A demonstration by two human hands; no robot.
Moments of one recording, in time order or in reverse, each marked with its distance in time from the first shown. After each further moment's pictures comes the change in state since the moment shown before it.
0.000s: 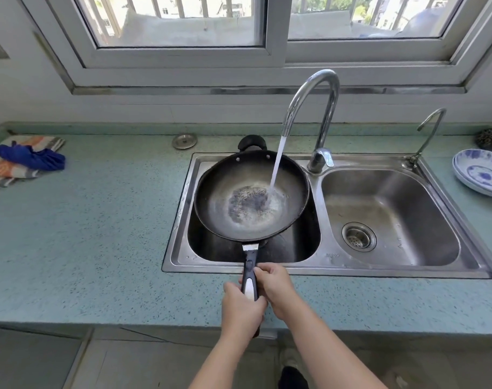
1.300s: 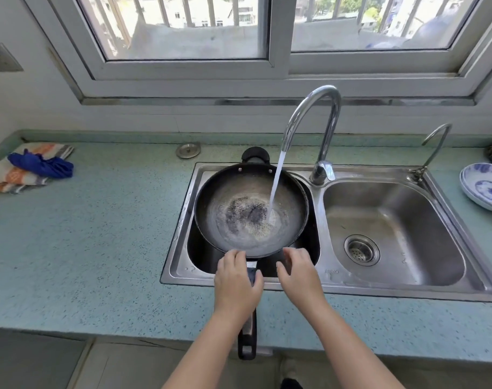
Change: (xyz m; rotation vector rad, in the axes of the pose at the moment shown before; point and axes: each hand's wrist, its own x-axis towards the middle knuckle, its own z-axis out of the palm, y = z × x) left_hand 0.024 0.050 -0.006 0.573 0.194 0.605; right_hand 0.012 -0.032 -0.057 -0.745 0.258 -0.510
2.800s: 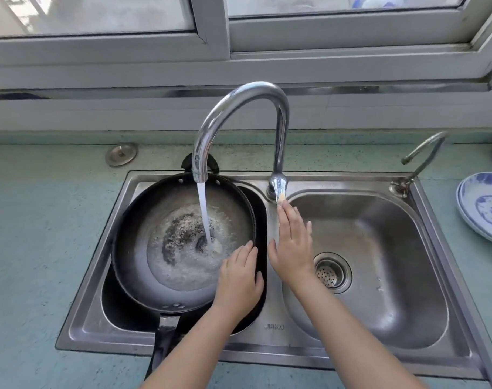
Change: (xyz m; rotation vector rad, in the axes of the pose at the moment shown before) left_hand 0.123 0.095 0.132 0.145 -0.203 0.199; right_hand 0.173 0.091 -0.078 -0.428 0.152 -0.261
